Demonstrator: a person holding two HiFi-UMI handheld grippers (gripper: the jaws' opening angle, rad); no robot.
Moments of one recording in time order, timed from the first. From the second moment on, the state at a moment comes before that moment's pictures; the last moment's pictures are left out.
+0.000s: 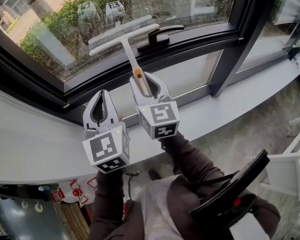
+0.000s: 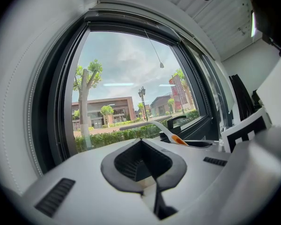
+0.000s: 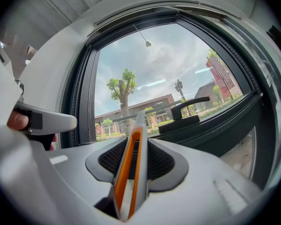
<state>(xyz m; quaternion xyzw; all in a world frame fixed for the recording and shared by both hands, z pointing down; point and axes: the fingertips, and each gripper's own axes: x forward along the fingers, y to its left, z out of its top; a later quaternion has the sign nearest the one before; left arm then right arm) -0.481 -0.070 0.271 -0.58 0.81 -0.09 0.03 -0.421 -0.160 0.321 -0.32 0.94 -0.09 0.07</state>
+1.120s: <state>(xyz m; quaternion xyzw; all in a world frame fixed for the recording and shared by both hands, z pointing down) -0.477 -0.080 0.274 -0.58 0.81 -0.08 0.02 -0.419 -0.158 0.339 -0.31 0.95 -0.06 0.04</state>
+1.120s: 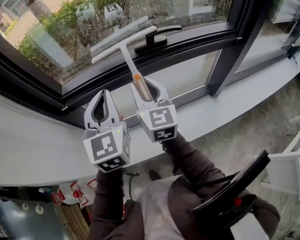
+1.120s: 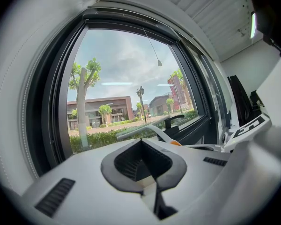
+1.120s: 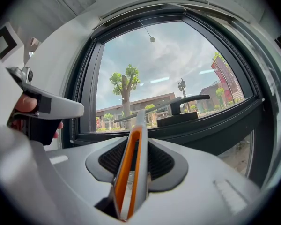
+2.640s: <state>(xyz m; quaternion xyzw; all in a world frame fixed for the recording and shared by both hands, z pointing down) -0.378 -0.134 0.235 -0.60 0.80 -0.01 0.04 -0.214 -0.232 0.131 -0.34 0.92 0.02 0.20</state>
